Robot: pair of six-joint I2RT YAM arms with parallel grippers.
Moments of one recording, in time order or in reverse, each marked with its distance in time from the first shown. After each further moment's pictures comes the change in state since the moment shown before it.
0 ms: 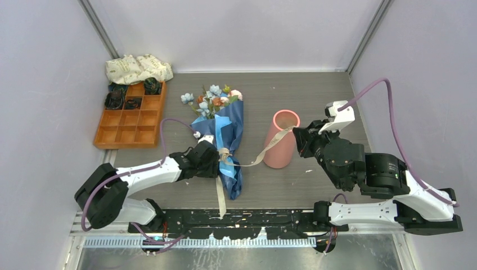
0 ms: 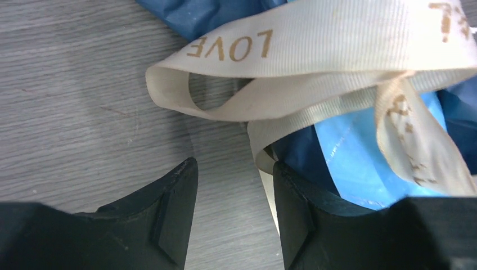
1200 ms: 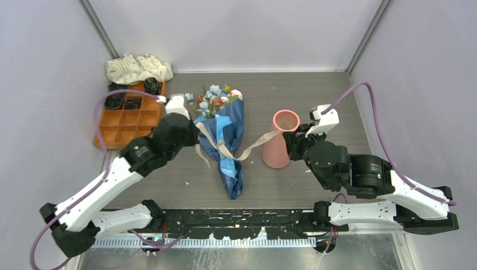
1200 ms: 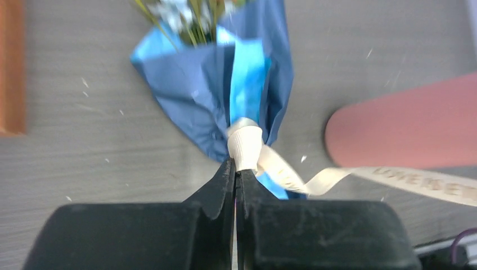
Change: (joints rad) left arm 0.000 -0.294 0.439 -0.364 -0.267 0.027; right arm 0.000 0.015 -0.093 0.077 -0.037 0.009
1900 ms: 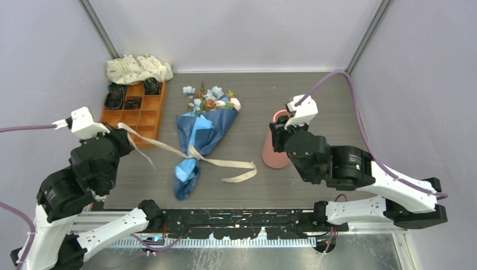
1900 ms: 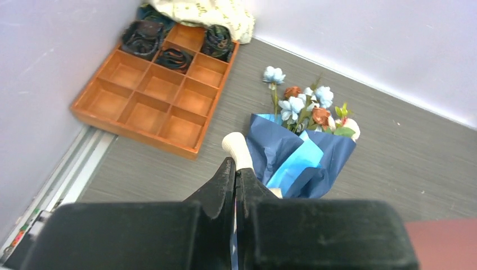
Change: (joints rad) left arm 0.000 -0.331 0.340 -0.415 -0.525 0.045; right arm 0.000 0.138 0.085 0.057 0.026 -0.116
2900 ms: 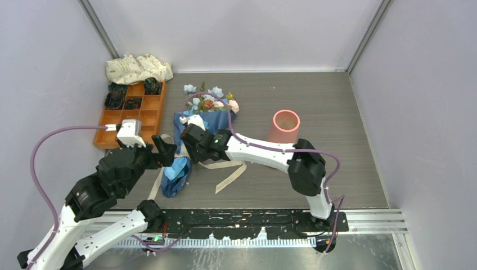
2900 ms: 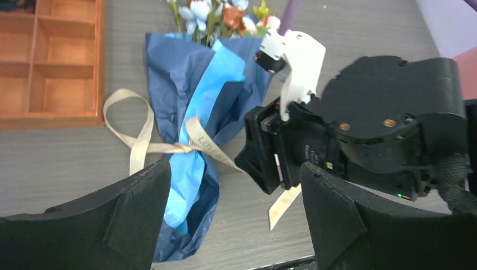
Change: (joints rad) left arm 0.001 -0.171 -0.339 0.192 0.438 0.077; right arm -0.192 0.962 0.285 0.207 -0.682 0.055
